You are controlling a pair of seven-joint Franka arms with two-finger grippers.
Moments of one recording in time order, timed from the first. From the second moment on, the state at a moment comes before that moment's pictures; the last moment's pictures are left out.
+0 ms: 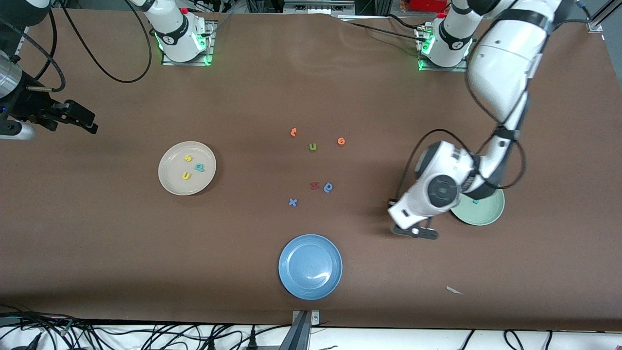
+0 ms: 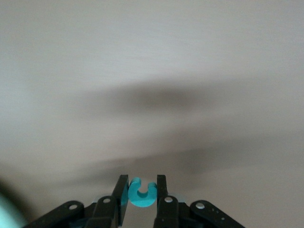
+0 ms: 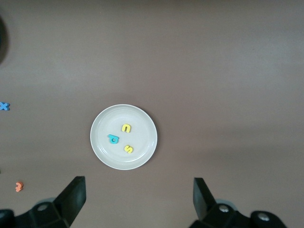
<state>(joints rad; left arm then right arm) -0.08 0.77 -0.24 -1.46 0.19 2.09 -0.20 0.01 0.00 0.00 -1.69 0.01 1.71 0.08</state>
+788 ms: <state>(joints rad) 0.18 0.75 -0.24 -1.46 0.25 1.85 0.19 0.01 0.02 0.01 -1.66 0.01 1.71 0.08</state>
